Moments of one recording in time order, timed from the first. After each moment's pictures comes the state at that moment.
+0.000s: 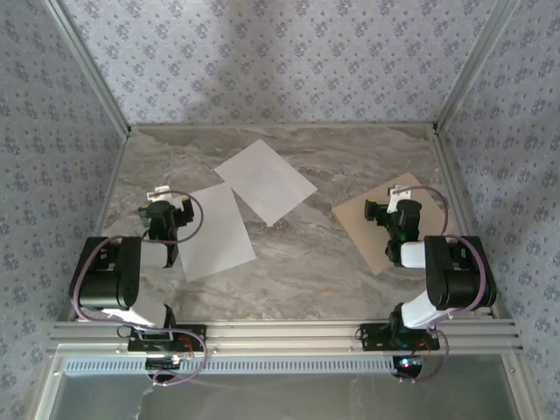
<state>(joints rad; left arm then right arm) -0.03 1.53 0.37 0.76 -0.28 -0.07 -0.02 1.52 0.36 0.76 0.04 -0.02</state>
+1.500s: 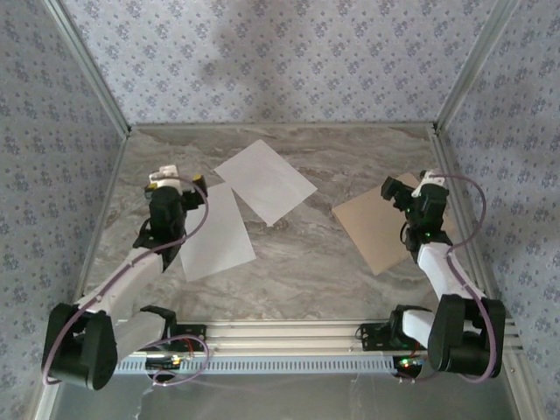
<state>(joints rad) -0.30 1.07 0.59 0.22 -0.39 -0.21 -0.12 1.11 0.56 0.18 -0.04 0.36</state>
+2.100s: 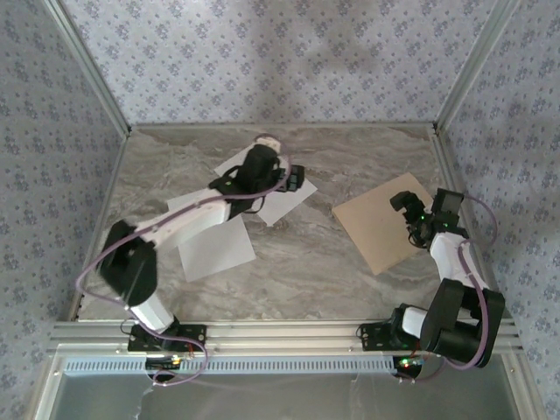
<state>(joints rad) -0.76 1.71 1.36 -0.22 -0.18 -0.42 -0.31 1.20 0.64 -0.30 -0.33 0.71</state>
